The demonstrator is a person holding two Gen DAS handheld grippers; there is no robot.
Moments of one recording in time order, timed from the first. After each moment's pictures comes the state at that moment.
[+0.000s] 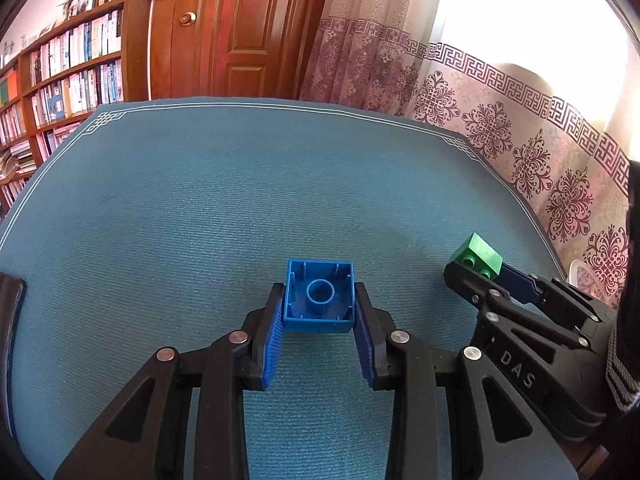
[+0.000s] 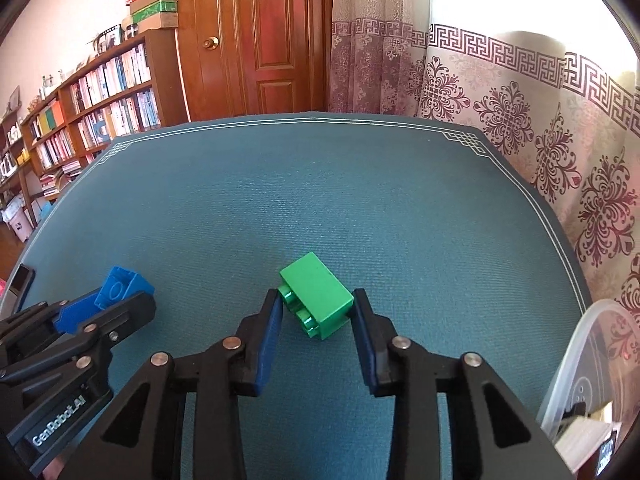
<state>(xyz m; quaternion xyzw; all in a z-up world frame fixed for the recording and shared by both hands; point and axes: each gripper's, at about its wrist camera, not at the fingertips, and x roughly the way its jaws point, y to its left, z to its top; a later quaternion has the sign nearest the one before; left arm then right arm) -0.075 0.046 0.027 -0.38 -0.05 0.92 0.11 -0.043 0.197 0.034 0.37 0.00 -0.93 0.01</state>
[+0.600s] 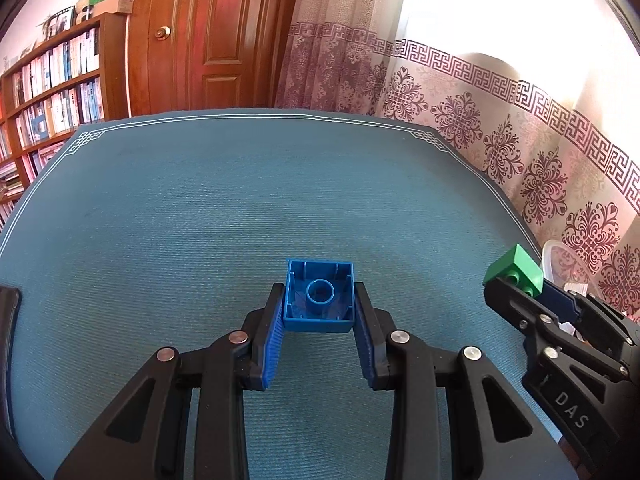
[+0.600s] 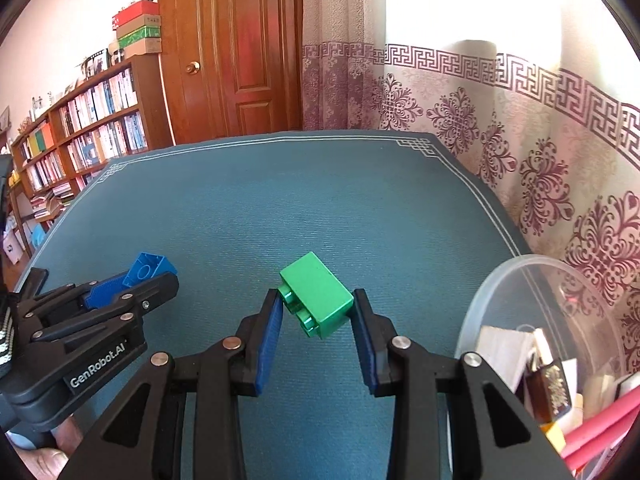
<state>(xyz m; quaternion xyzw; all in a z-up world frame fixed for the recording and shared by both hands) -0.057 0.071 0.036 -0.36 -0.03 0.92 0.15 0.021 0.218 0.058 0.33 -0.02 -0.94 -0.03</state>
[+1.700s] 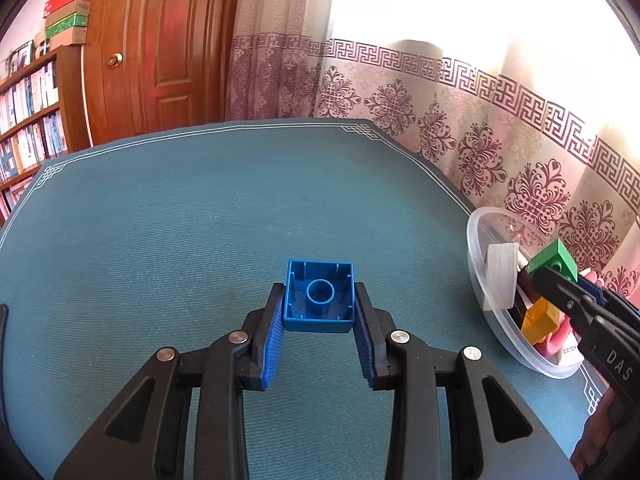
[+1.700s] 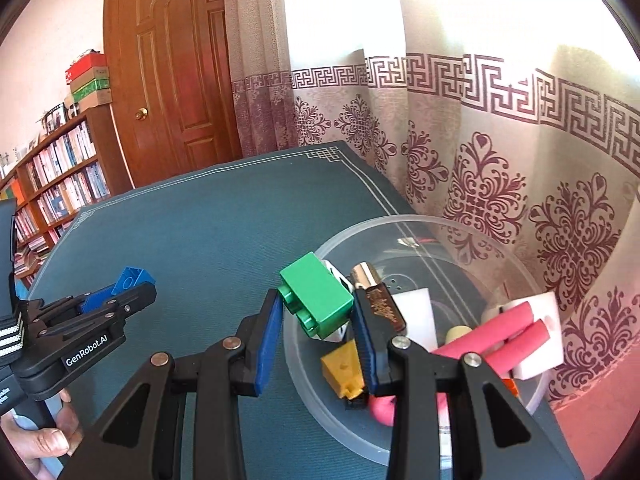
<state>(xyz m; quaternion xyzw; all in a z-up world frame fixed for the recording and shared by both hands) -0.009 0.120 0.051 -0.34 0.01 0.91 0.22 0.117 0.290 0.077 0.29 -0.08 -0.94 -0.13</state>
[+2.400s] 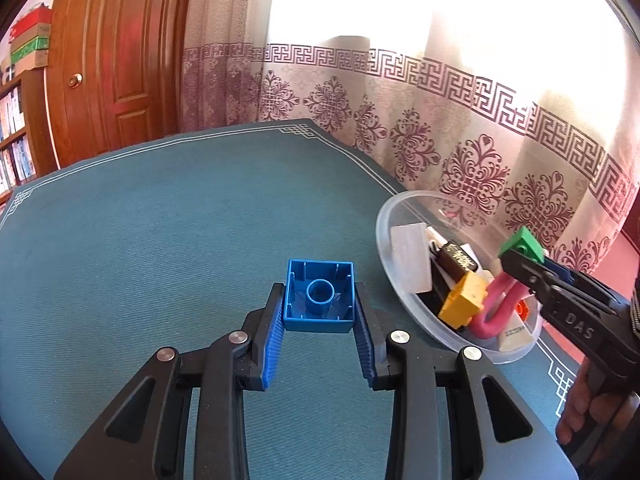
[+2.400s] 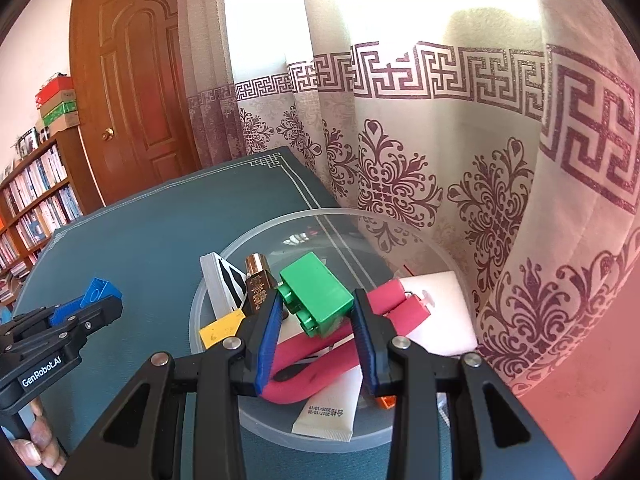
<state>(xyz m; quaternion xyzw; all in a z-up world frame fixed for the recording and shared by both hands) 0.033 0.166 0.068 -0.33 0.04 0.90 0.28 0.152 0.344 0.074 0.29 -0.10 -0.94 -0.17</state>
